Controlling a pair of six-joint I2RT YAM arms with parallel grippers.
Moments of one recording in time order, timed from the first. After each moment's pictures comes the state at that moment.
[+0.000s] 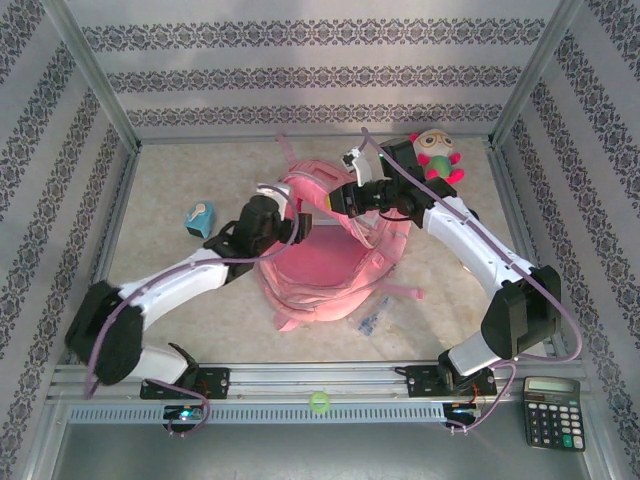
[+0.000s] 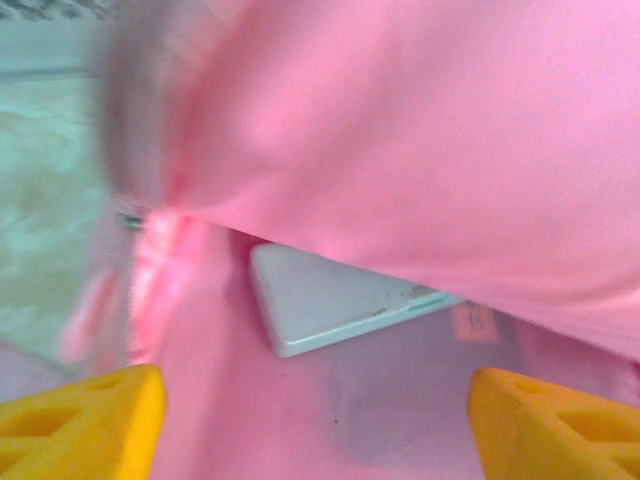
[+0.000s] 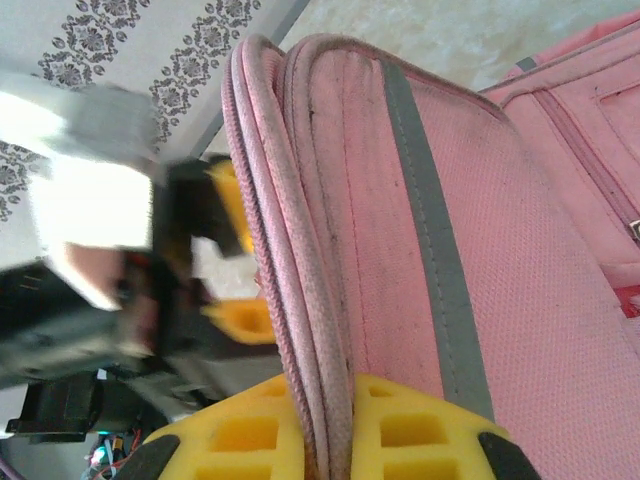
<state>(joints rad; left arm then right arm) -0.59 1.36 0.90 -0.03 -0.11 -0.30 0.42 1.52 1.34 -0.52 -0.70 0.24</state>
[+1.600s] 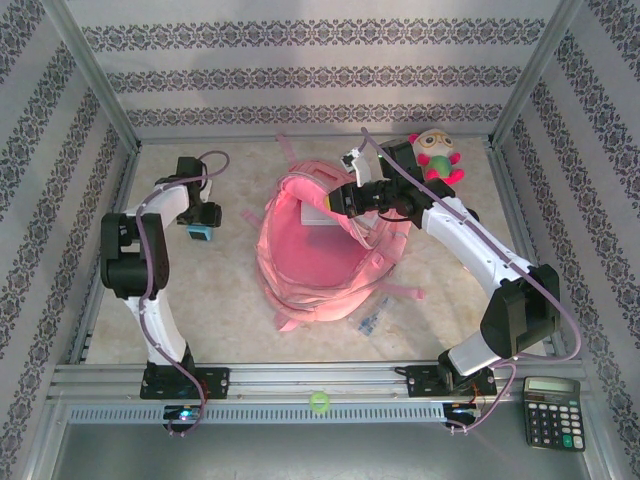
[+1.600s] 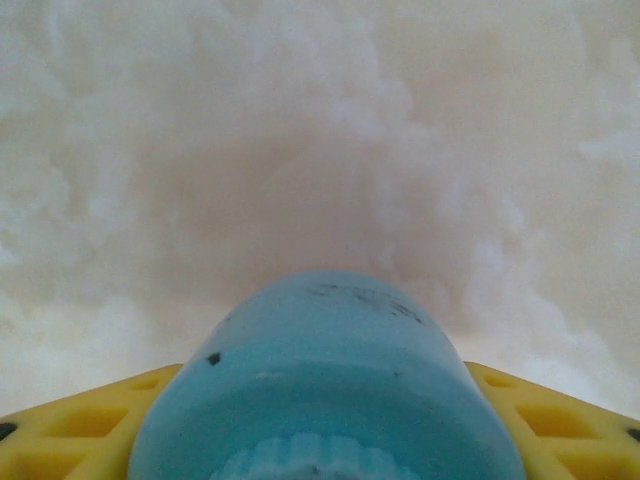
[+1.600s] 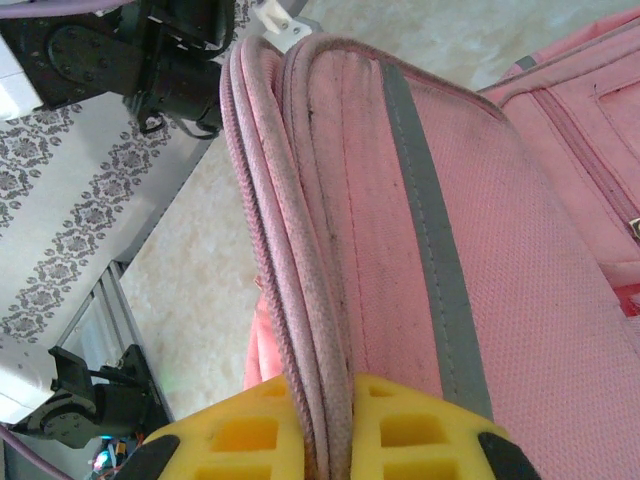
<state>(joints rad) 0.06 1.91 1.33 -0.65 0.00 0.05 0.42 1.53 1.33 -0.50 -0.70 0.26</state>
